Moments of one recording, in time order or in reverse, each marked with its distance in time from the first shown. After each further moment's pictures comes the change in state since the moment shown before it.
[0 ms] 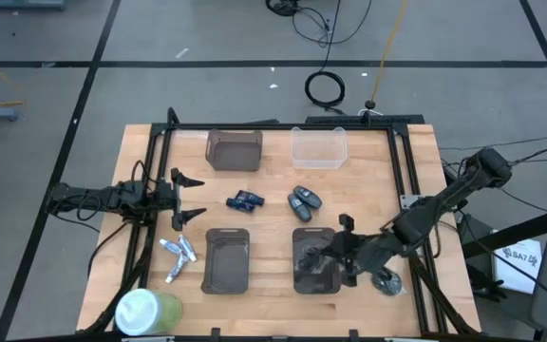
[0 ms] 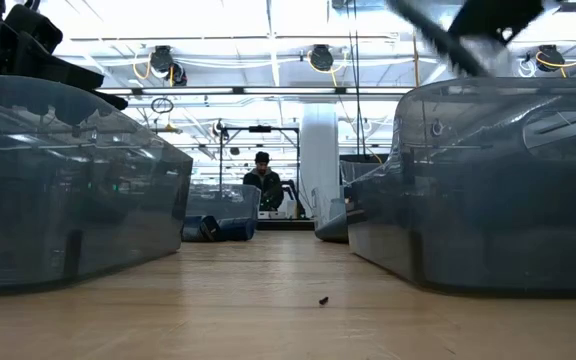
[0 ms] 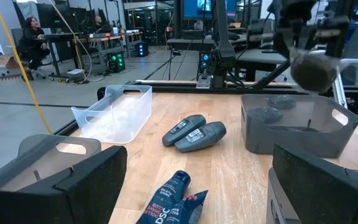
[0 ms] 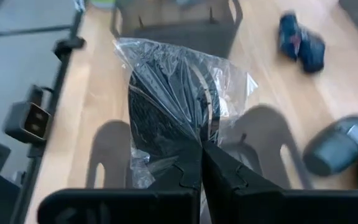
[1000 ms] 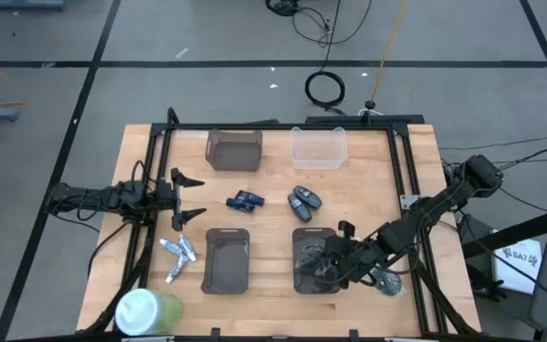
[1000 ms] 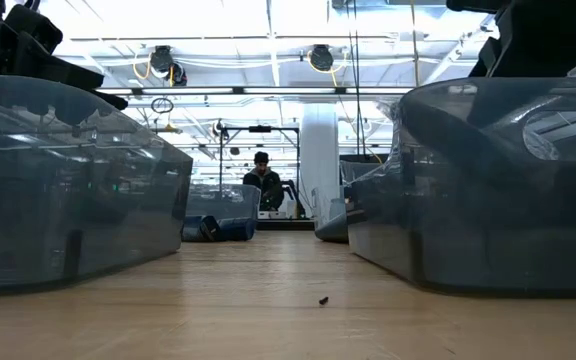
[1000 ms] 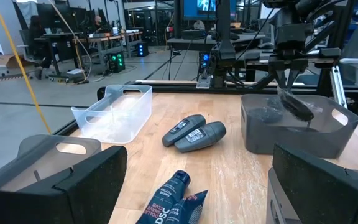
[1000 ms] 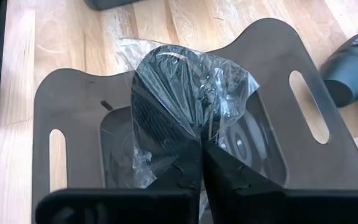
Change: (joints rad) left arm 0.000 0.000 0.000 0.000 0.000 0.000; right arm -0.007 0.133 0.000 -0.092 -0.051 0.199
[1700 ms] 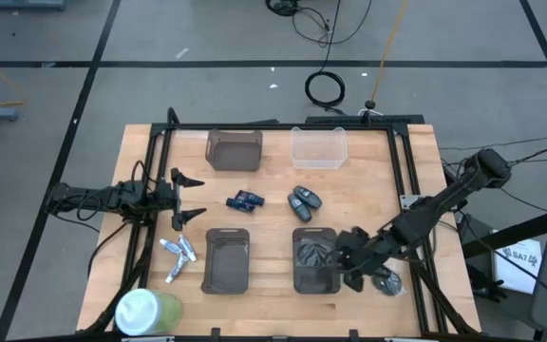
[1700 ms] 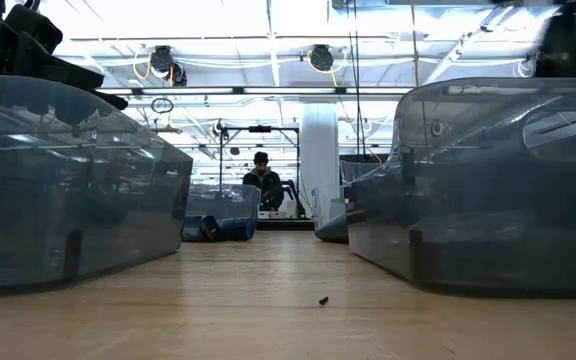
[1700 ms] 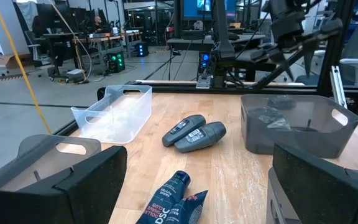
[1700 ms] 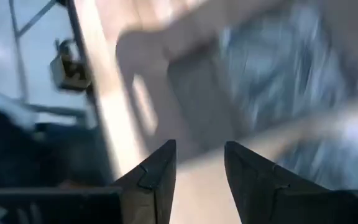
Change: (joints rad) left arm 0.000 0.000 0.000 0.000 0.000 0.000; right arm 0.035 -0.168 -0.001 -0.127 -0.314 0.349
